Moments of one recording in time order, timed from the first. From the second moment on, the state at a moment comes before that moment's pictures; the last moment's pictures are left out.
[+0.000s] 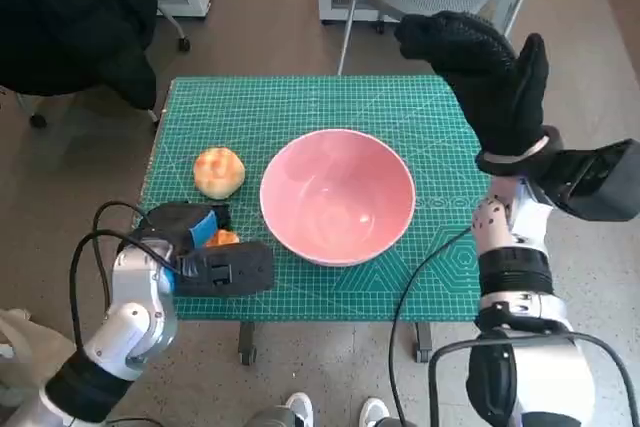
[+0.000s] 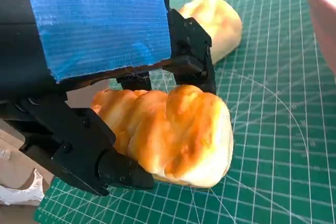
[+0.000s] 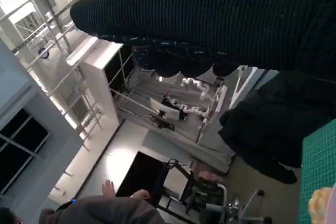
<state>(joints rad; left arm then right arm) -0.41 0.66 -0.48 -0.08 0.93 0.66 -0.64 -1.05 -0.14 -0.34 1.05 0.43 -0.71 0.98</state>
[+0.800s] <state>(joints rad) -0.41 0.66 -0.38 -0.17 0.94 0.66 -0.71 -1.05 -0.14 -0.34 1.05 0.43 -0.71 0.99</state>
